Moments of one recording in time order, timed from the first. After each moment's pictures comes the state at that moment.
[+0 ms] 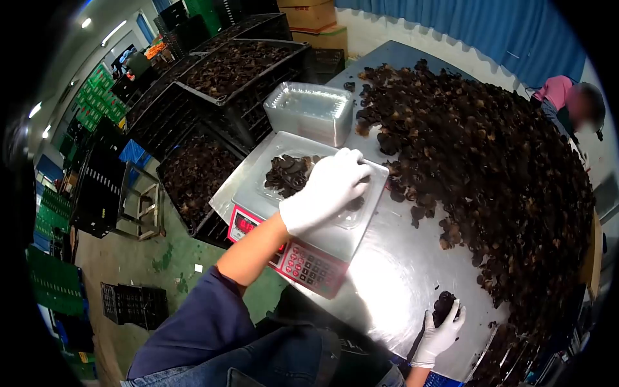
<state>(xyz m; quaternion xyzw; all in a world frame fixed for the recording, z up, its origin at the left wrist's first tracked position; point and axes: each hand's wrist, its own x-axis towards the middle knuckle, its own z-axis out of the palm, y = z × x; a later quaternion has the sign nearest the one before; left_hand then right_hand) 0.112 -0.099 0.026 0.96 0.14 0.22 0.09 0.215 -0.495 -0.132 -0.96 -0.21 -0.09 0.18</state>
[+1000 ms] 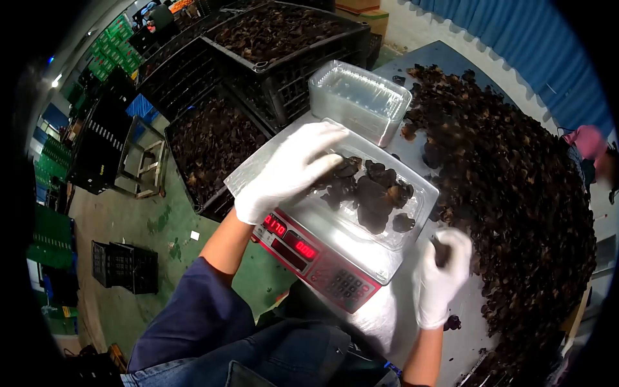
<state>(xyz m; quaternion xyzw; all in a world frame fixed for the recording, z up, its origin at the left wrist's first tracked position) -0.007 -0.007 0.016 0.89 0.20 0.35 0.20 0.193 -0.244 -0.001 -0.71 -0.48 -0.06 0.51</state>
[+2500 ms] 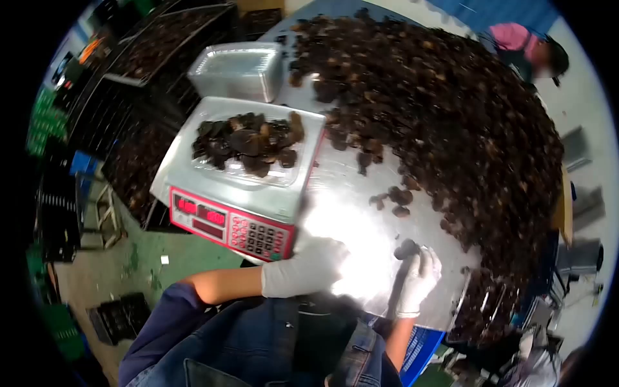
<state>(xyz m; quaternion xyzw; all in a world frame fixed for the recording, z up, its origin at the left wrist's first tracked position) 0.083 -0.269 -0.091 0.98 -0.07 0.09 0.18 0.236 -0.482 -0.107 -0.92 -0.22 -0.12 0.29</state>
